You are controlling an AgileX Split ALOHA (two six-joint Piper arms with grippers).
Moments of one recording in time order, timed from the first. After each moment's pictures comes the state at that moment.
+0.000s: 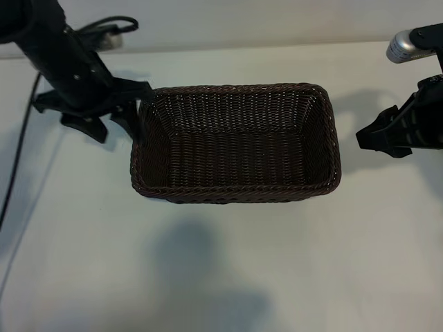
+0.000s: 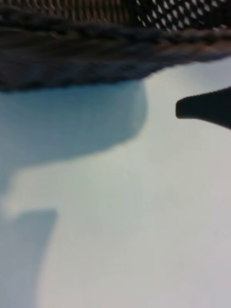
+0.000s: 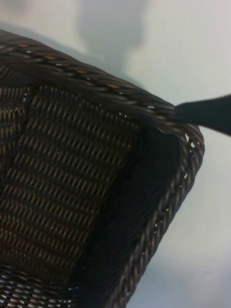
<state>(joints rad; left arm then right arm) -0.20 1.90 -1.48 -0.23 1.12 -0.03 0.14 1.36 -0.86 0.61 0.68 -0.64</state>
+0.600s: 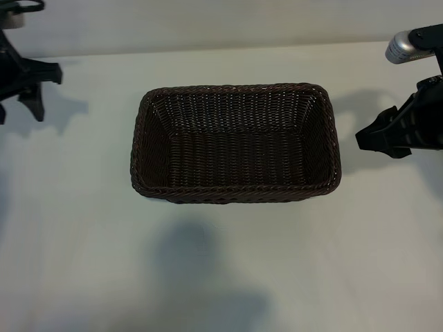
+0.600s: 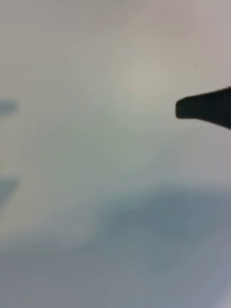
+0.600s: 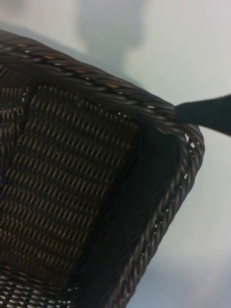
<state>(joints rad) 0.02 1.86 -1.53 0.03 1.17 -0.09 0.14 1.37 -0.86 0.61 0.68 -0.64</state>
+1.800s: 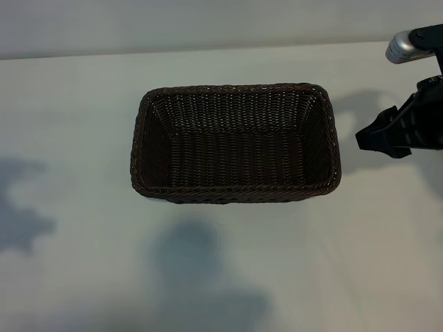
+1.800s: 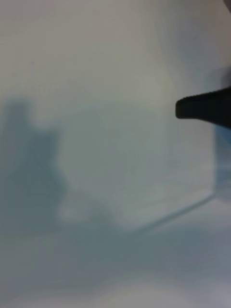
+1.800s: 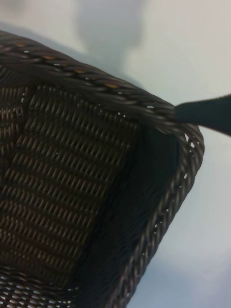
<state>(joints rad) 0.01 0.90 -0.76 0.01 1.11 -0.02 0.14 1.37 -0.86 0.61 0.68 -0.64</state>
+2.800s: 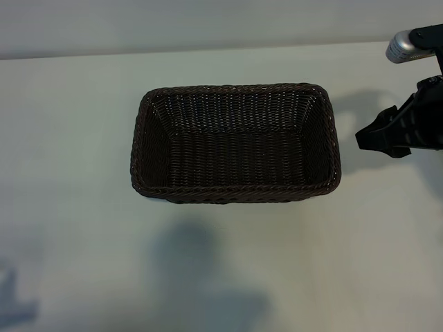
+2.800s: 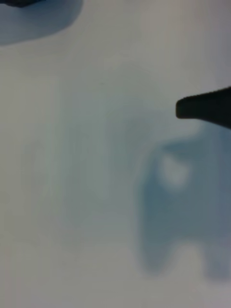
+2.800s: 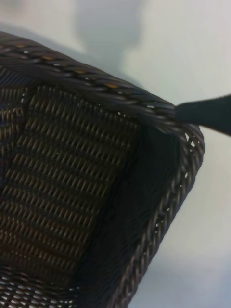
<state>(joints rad) 0.01 0.07 -0.50 0.01 1.06 -0.02 0.14 1.37 -0.86 0.61 0.68 -0.63</state>
